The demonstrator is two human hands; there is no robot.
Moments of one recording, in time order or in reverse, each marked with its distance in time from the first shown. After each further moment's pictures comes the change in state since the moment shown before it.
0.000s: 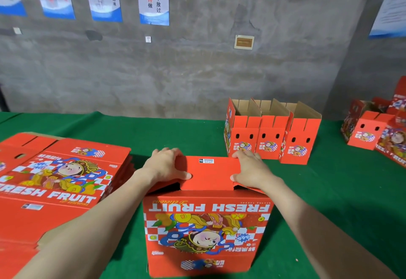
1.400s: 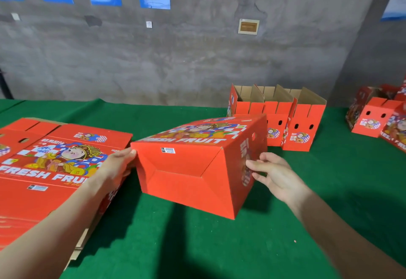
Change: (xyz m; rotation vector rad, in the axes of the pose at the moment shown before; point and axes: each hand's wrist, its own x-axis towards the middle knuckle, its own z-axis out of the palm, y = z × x) left_hand -0.046 -0.091 0.021 -1.177 0.141 -0.348; right_hand -0.056 0.033 0.010 1.417 -0.009 0.195
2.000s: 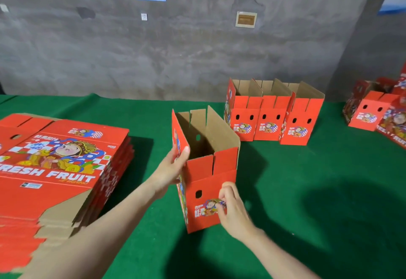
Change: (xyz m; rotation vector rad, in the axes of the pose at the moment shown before) left_hand -0.045 0.005 0.109 0.022 -0.283 0.017; right_hand -0.002 0.141 0.034 -0.950 -0.067 -0.594
